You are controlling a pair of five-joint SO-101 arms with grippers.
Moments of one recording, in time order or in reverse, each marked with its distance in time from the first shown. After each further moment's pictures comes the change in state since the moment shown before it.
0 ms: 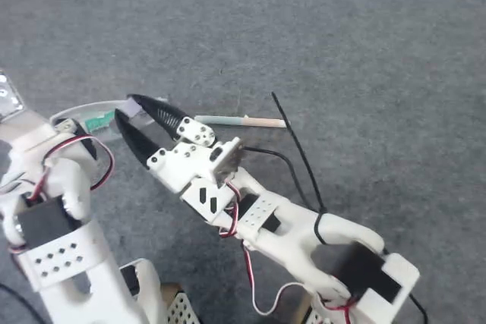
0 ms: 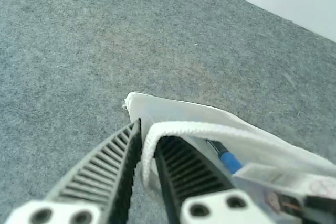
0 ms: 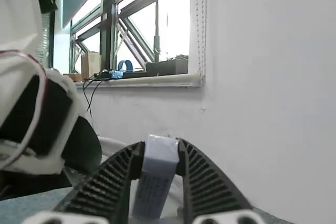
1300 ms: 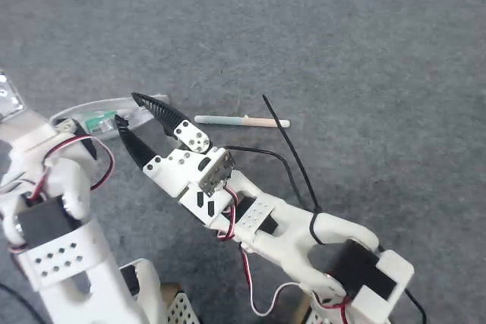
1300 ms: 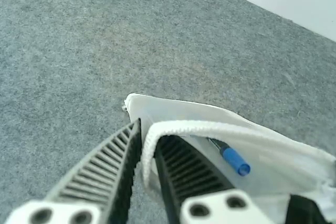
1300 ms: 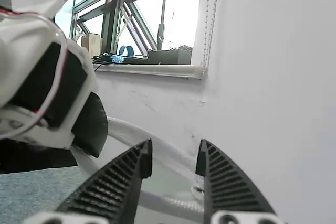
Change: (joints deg) left arm 0.0 0.0 0.0 0.0 0.0; right arm -1.0 1.2 0.4 0.0 4.7
